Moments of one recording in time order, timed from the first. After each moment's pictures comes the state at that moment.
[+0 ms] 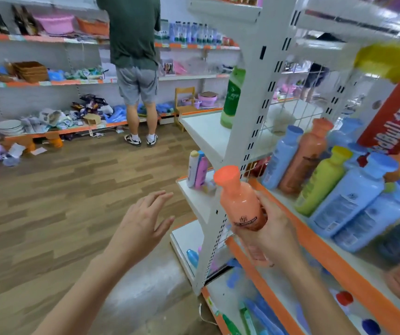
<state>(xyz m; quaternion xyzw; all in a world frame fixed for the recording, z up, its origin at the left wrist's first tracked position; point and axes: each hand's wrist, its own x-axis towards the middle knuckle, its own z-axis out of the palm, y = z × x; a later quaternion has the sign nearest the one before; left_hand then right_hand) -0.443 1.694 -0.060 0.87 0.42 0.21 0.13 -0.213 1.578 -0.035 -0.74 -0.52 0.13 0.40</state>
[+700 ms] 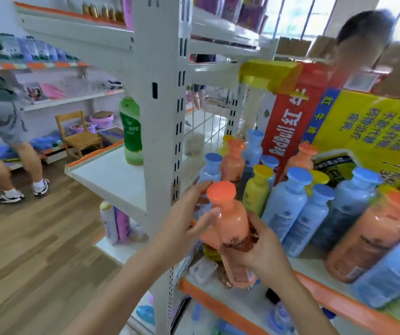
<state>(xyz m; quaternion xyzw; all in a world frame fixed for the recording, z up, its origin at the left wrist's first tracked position) -0.237 1.747 0.011 0.85 0.03 0.27 0.46 -0.149 1.595 -0.013 -0.82 -0.33 0.08 0.46</state>
